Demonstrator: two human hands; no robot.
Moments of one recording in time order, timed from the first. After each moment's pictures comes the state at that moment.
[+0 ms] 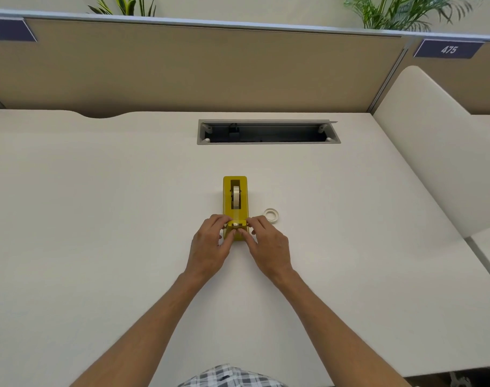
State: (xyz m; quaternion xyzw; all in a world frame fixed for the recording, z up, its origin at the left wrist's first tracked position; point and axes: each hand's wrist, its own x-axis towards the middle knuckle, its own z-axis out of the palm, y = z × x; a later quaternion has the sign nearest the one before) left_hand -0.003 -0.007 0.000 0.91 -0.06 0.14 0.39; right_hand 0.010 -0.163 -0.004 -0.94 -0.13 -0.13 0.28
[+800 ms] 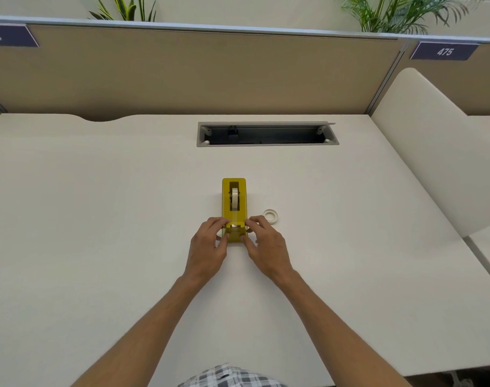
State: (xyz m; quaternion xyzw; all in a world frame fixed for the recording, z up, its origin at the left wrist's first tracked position) left_hand -0.008 -0.005 0.000 0.90 -0.05 0.13 0.42; right_hand 0.008 -0.166 0.002 -0.93 -0.14 -0.07 0.32
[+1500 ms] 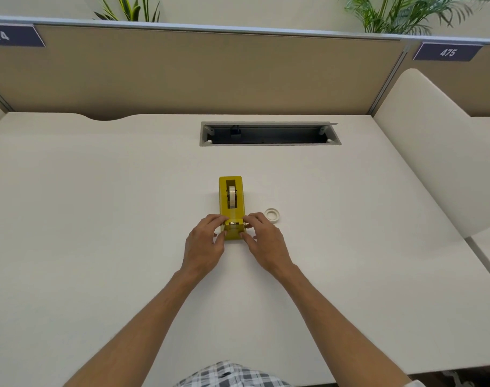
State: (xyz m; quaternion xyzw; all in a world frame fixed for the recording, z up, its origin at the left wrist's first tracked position) left_hand -0.006 0.004 0.006 0.91 -0.04 0.12 0.39; right_hand 0.015 -0.161 0.005 -0.93 -0.15 -0.03 0.34
